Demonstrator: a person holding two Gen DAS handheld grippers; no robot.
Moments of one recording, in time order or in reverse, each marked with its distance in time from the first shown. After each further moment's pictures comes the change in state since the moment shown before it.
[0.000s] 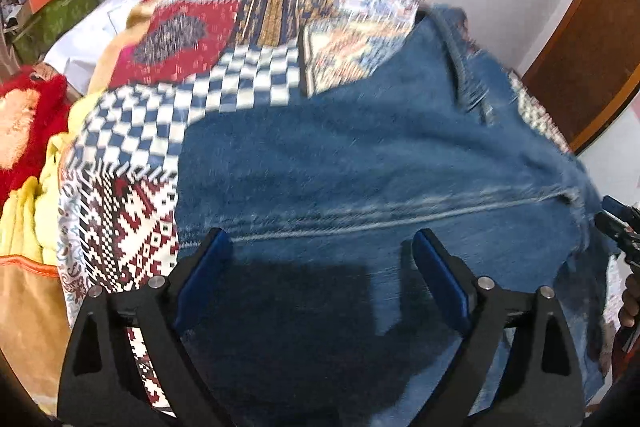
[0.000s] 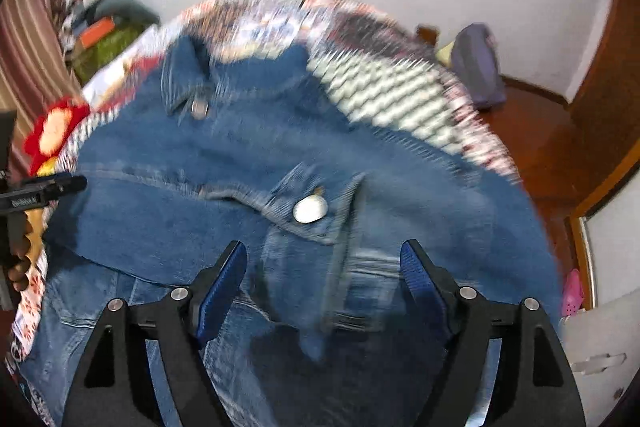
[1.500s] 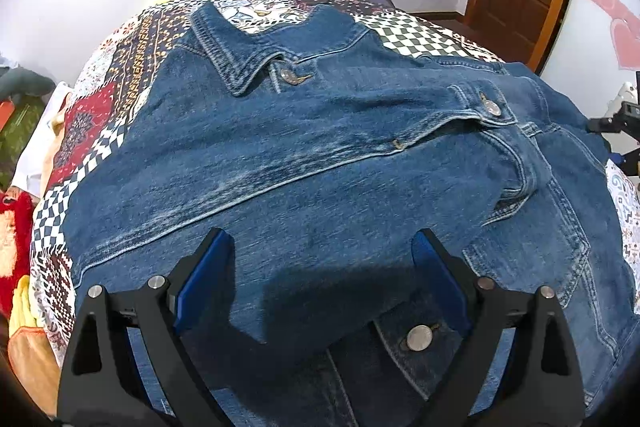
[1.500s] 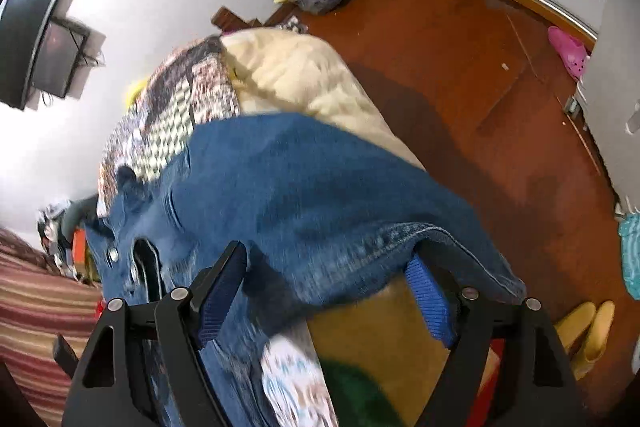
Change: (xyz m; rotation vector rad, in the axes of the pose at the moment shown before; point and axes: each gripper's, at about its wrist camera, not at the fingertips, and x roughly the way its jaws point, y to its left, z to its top) left arm 0.028 -0.155 -0.033 0.375 -0.019 0.004; right arm 0.002 -0.231 -0.106 0.878 0.095 0.129
